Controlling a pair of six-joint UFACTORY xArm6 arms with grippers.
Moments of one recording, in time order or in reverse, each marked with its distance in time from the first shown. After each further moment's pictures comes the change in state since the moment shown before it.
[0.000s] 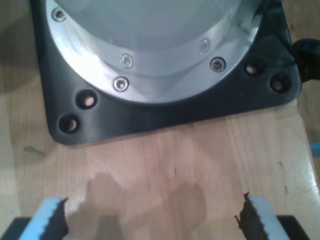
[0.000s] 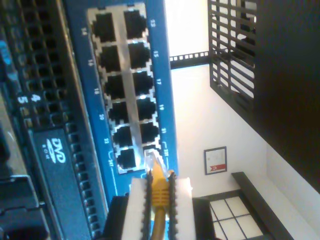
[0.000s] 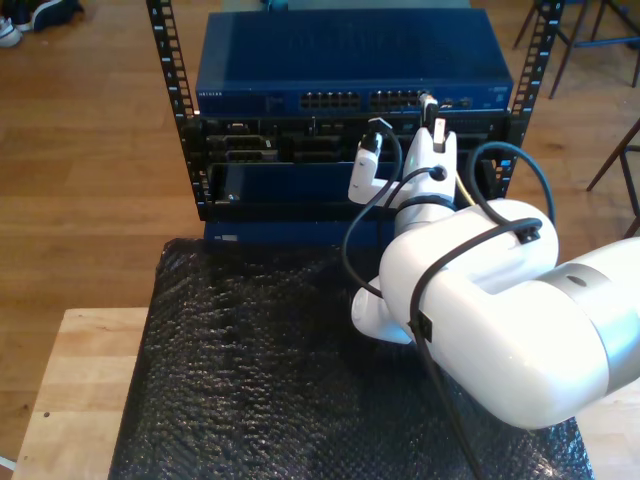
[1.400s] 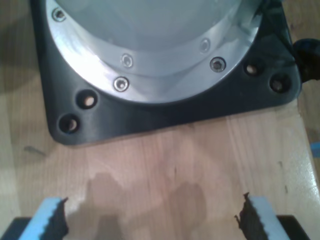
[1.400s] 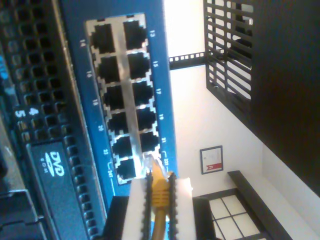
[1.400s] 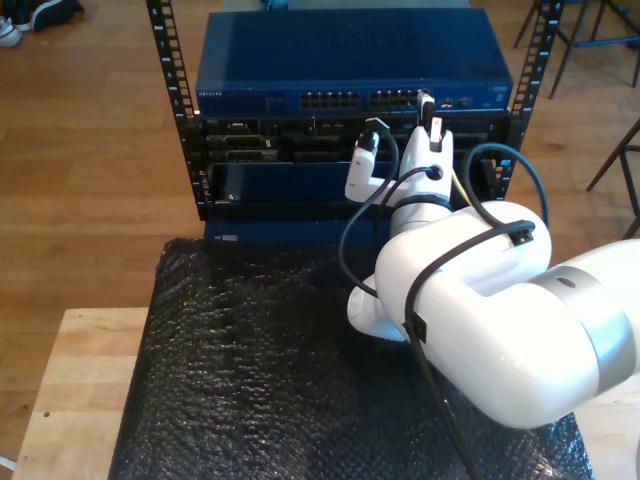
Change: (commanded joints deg) left arm 0.0 0.0 0.0 0.0 0.0 0.0; right arm 0.0 1.9 -2.7 0.0 -0.7 0.2
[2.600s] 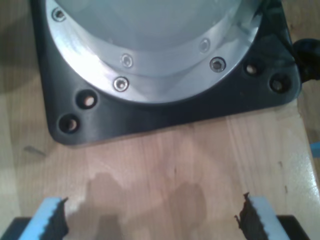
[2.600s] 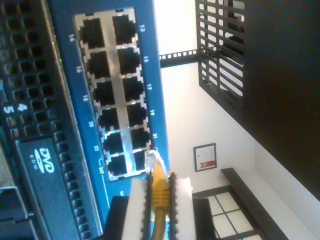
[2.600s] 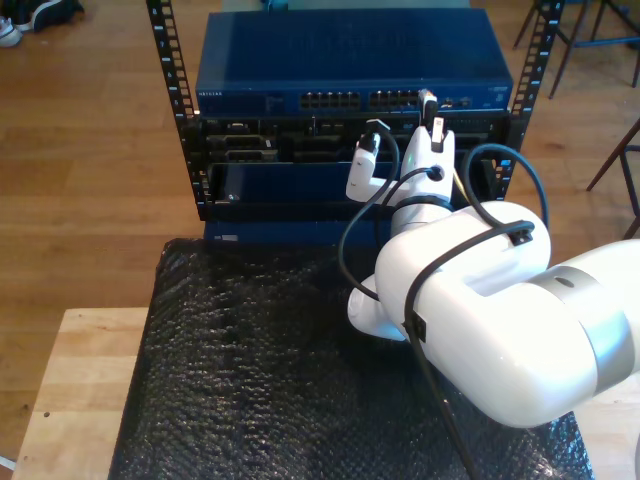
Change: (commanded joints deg) left arm 0.0 0.0 0.0 0.0 0.0 0.0; right arm 0.0 0.2 -0.2 0.1 -1.1 -0.1
